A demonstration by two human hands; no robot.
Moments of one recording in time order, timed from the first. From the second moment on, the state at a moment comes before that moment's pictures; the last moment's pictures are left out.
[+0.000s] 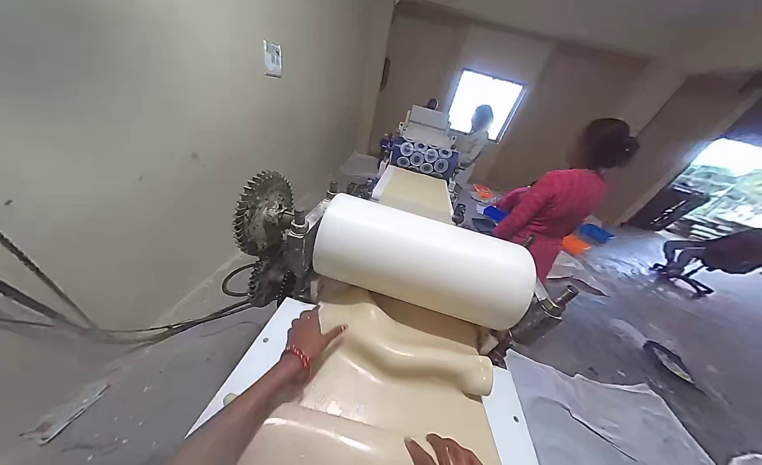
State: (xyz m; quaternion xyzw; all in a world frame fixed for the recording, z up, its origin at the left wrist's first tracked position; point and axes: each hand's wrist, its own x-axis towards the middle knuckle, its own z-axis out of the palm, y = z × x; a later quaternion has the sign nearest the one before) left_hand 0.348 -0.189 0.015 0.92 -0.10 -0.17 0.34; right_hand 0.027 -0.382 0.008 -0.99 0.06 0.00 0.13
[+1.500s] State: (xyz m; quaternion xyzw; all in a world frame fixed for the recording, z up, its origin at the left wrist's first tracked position) left_hand 0.365 -0.301 -0.017 0.95 -0.23 -0.16 0.13; right_hand 0.284 -0.428 0.000 -0.97 0.05 0.22 0.06
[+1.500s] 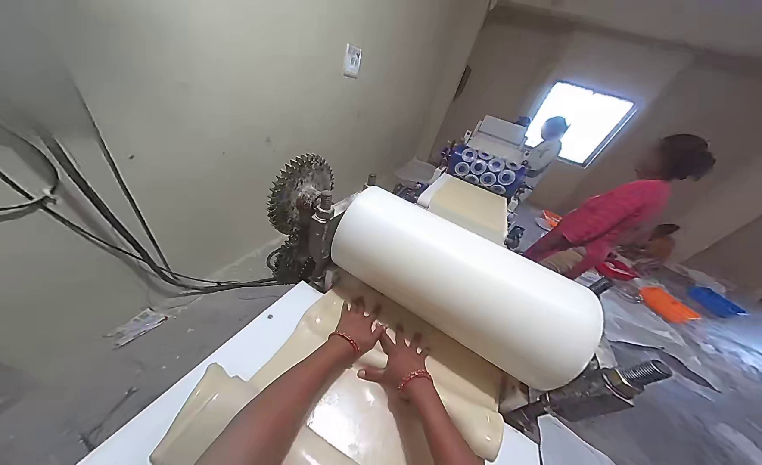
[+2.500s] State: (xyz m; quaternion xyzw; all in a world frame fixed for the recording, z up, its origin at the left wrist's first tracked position) left_hand 0.372 -0.296 -0.039 0.95 -0.26 -0.11 0.15; right_hand 0.212 -0.537 -0.009 -0.94 0.28 0.13 0.11
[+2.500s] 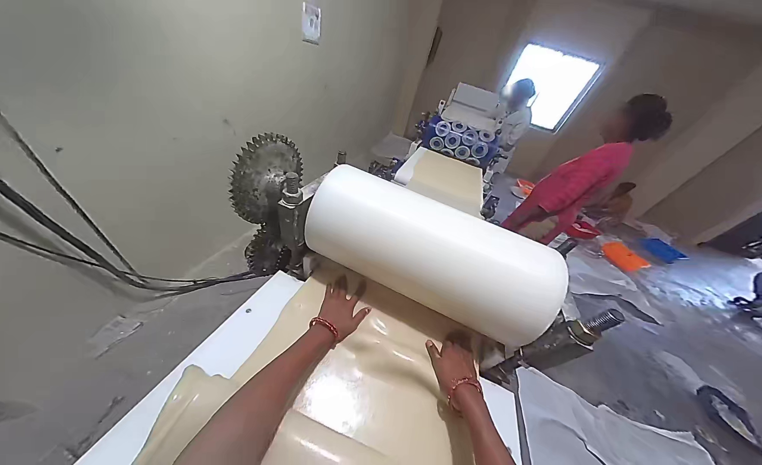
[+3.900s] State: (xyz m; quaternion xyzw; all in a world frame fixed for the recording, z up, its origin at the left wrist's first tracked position) left_hand 0.389 -0.278 -0.043 0.96 -0.20 -0.12 0.14; right_hand 0.222 -0.537 -0.036 -0.95 0.29 0.06 0.08
